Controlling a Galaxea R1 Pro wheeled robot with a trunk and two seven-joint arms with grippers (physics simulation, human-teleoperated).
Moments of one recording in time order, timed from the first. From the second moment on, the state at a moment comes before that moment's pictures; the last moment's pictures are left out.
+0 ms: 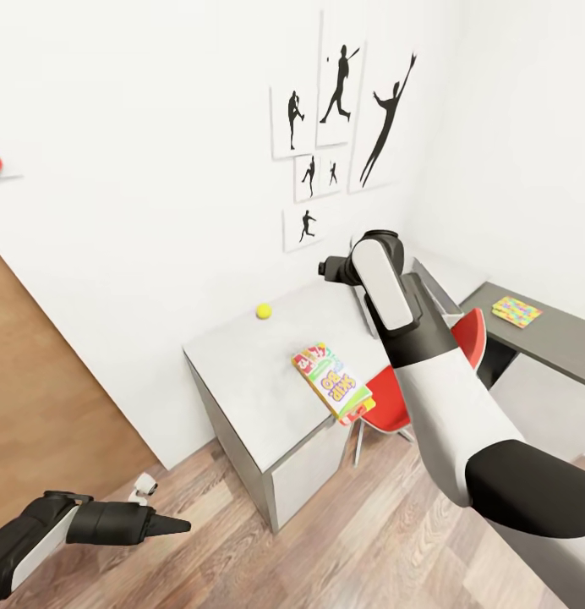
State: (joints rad) left arm -0.48 0.52 -0.45 -0.82 0.56 0.67 -1.36; right arm -1.27 0.16 0.29 -1.18 -0.85 1.01 -0.93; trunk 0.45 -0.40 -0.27
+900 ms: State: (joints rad) left arm -0.48 0.52 -0.45 -0.82 0.56 0.67 -1.36; right arm -1.21 0.16 0.29 -1.18 -0.85 1.01 -0.93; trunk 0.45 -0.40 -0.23
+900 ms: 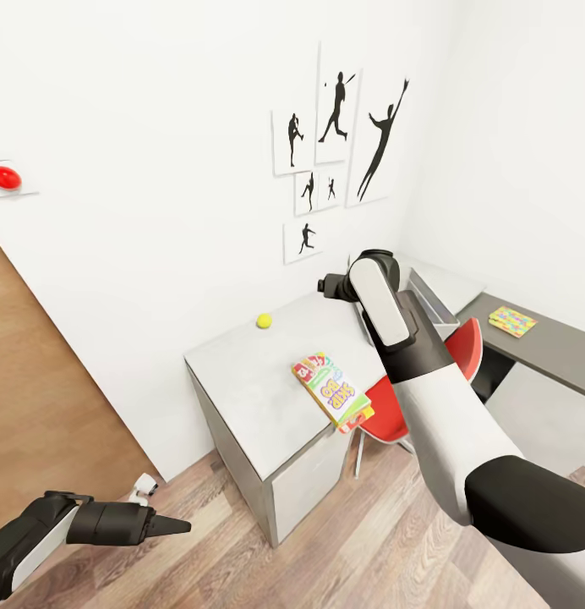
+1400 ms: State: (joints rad) left arm -0.48 0.52 -0.45 -0.82 0.56 0.67 -1.36; right arm -1.20 0.16 0.29 -1.18 -0.85 1.02 -0.93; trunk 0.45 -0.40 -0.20
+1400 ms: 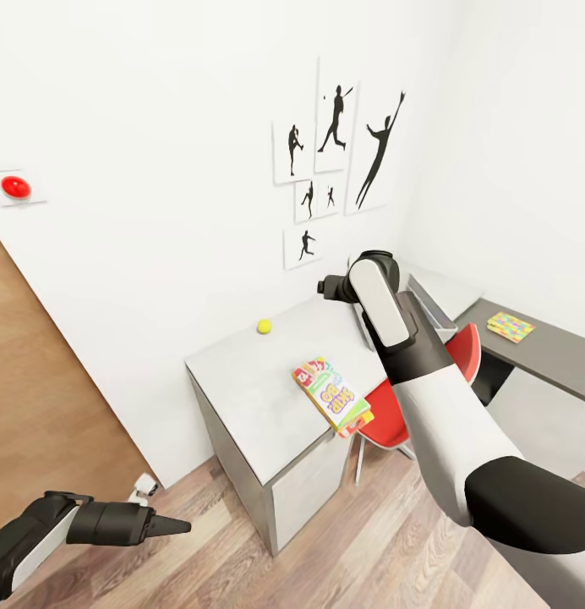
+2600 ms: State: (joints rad) left arm -0.48 0.52 -0.45 -0.82 0.56 0.67 -1.36; right arm -1.14 0.16 0.29 -1.19 -0.85 1.01 -0.93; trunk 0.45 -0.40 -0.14
